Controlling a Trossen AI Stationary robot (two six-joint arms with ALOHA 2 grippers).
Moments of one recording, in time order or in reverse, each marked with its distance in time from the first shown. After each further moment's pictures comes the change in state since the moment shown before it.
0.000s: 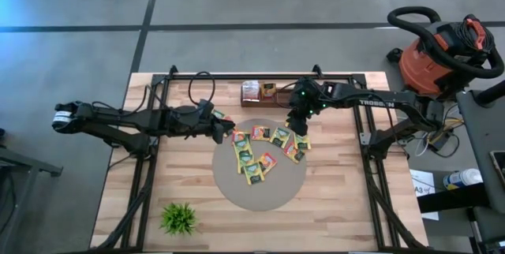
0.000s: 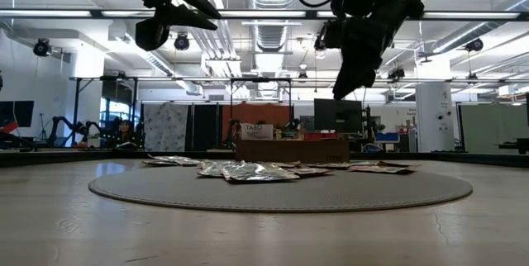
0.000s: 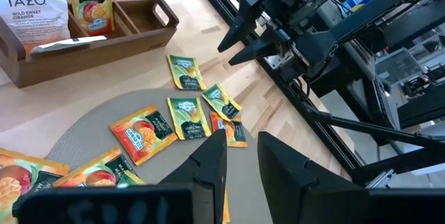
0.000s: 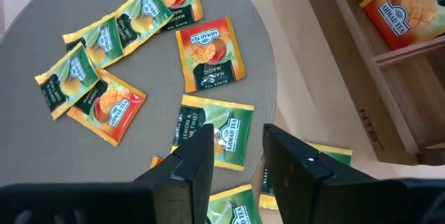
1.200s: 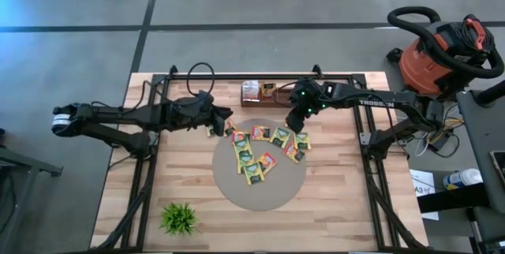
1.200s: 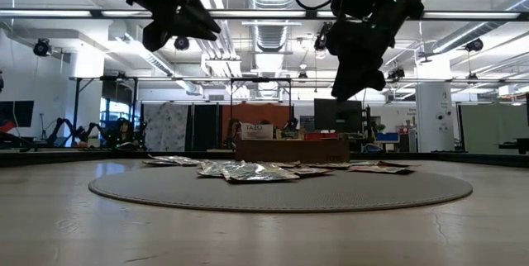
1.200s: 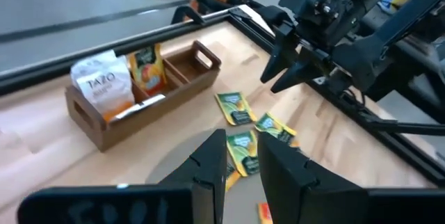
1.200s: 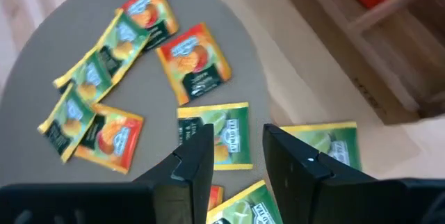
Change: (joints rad) left arm 0.110 0.000 0.000 0.000 -0.053 0.285; right arm -0.001 0.000 -0.006 0.006 0.062 0.267
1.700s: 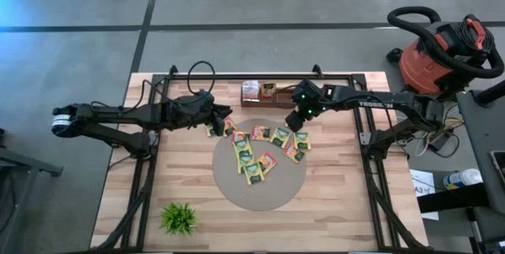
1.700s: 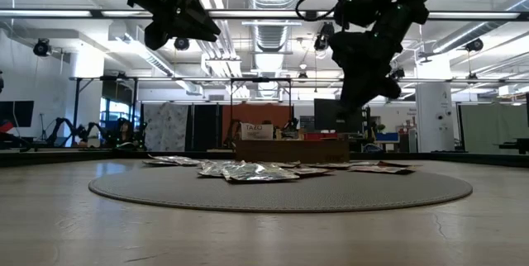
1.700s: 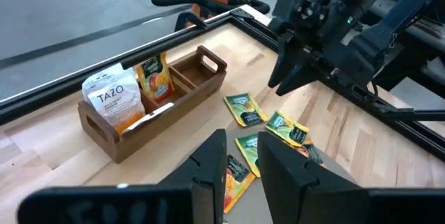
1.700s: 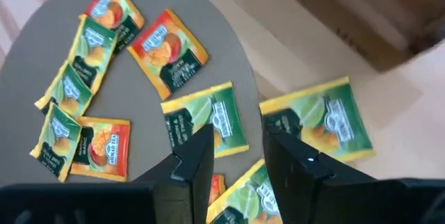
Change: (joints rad) left arm 0.013 0.000 0.000 0.000 0.000 0.094; right arm 0.001 0.000 -0.051 -0.009 0.019 0.200
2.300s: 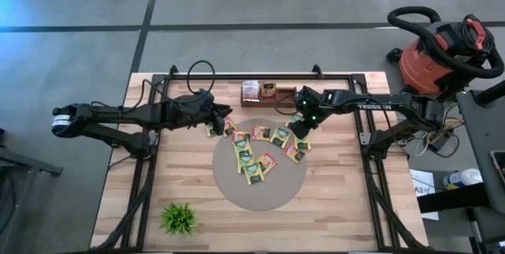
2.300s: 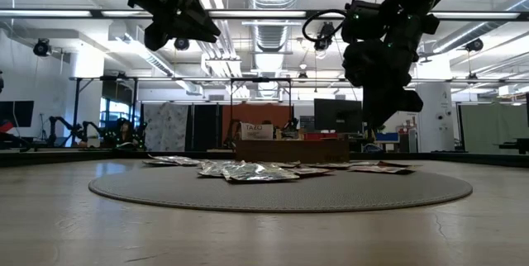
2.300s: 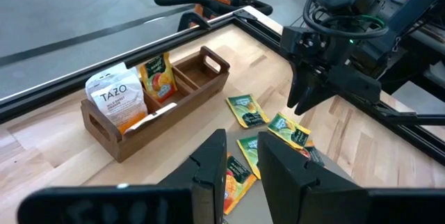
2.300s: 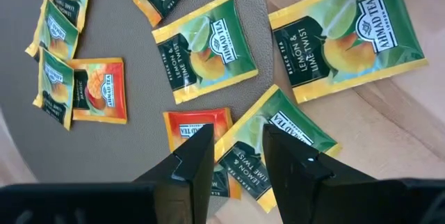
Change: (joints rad) left arm 0.006 0.001 0.000 0.000 0.000 -0.013; right arm 0.000 0.000 -0.082 -0.058 -0.134 0.053
